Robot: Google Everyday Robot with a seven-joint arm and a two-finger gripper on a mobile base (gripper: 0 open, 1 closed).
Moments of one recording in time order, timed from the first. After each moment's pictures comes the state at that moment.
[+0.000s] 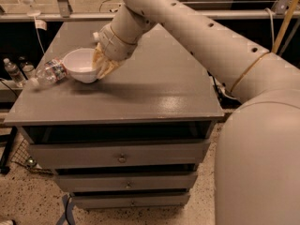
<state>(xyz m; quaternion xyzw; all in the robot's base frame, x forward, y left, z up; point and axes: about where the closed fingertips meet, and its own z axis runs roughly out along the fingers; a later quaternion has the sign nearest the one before) 0.633 0.150 0.867 -0.91 0.28 0.07 0.30</state>
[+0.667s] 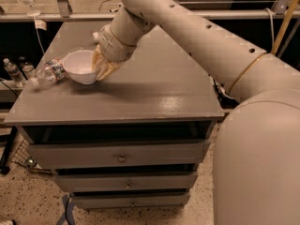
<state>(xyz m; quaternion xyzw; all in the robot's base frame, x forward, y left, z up) 0.632 0.153 0.861 -0.91 0.28 0.08 0.30</state>
